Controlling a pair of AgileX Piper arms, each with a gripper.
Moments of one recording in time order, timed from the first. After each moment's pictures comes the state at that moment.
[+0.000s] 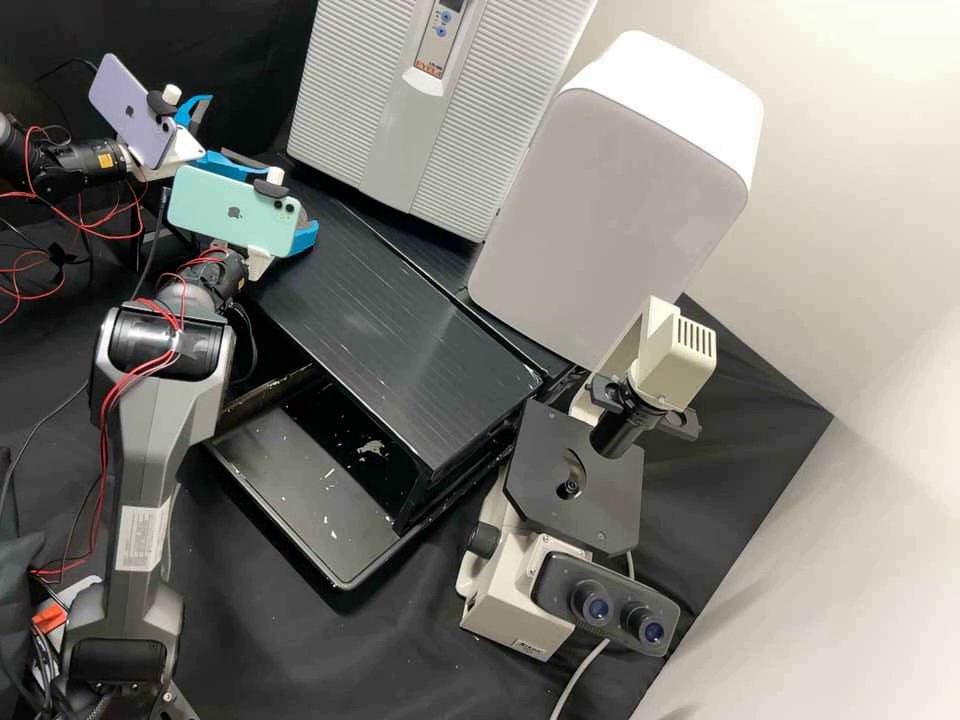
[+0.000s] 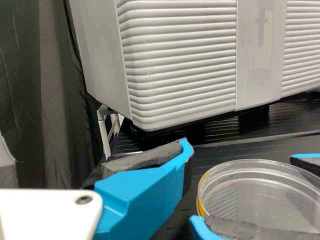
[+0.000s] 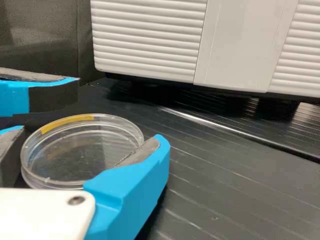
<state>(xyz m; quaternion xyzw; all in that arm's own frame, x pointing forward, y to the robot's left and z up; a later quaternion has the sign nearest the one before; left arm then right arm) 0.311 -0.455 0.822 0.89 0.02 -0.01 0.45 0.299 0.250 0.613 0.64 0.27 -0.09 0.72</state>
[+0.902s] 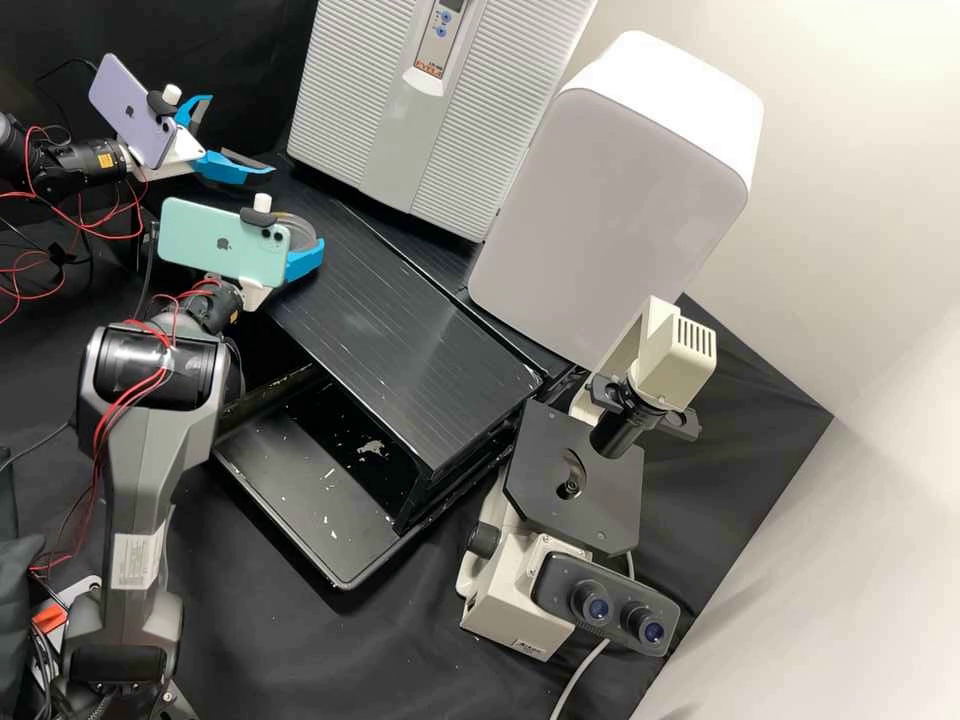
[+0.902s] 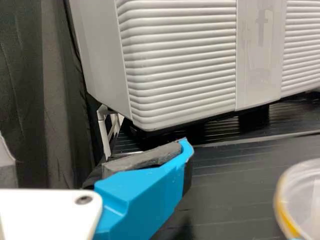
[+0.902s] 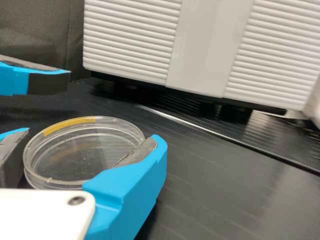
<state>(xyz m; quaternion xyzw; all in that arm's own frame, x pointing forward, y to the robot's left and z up) 0.311 -0.455 0.822 0.89 0.02 -0.01 0.45 0.260 0.212 0.638 0.60 0.25 -0.08 0.75</state>
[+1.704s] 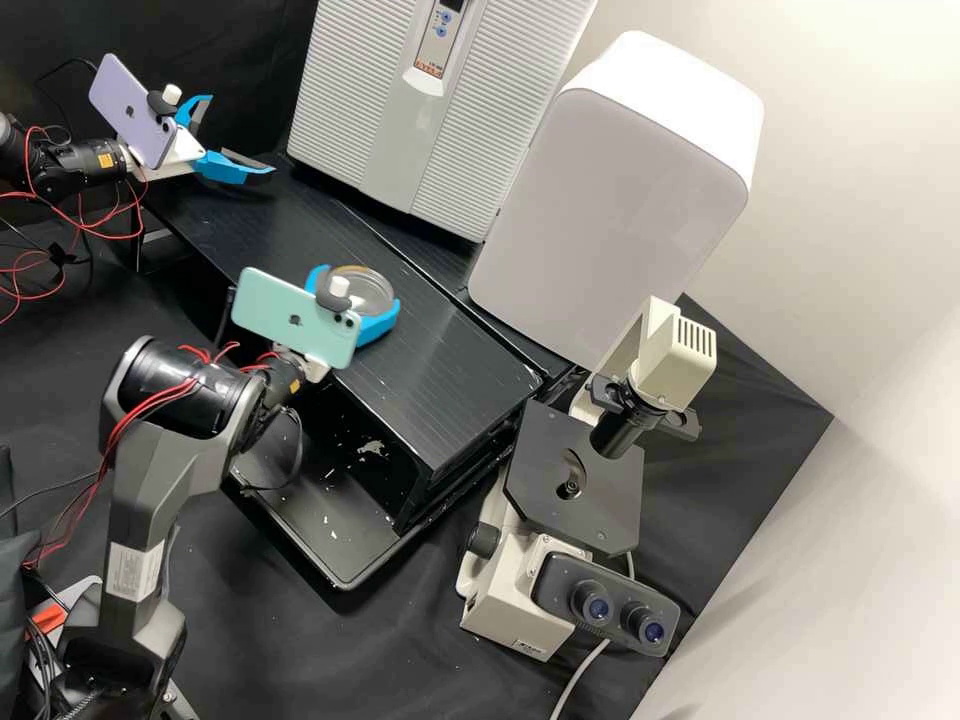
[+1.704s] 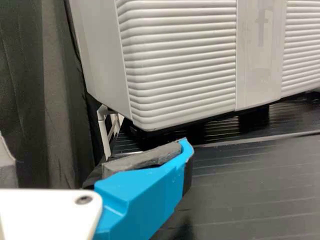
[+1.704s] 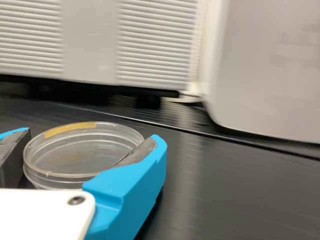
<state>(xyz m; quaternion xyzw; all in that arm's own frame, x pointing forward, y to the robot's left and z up) 0.311 -0.455 0.822 0.89 0.02 -0.01 0.45 0.287 0.112 0.699 0.66 0.15 -0.05 0.73</state>
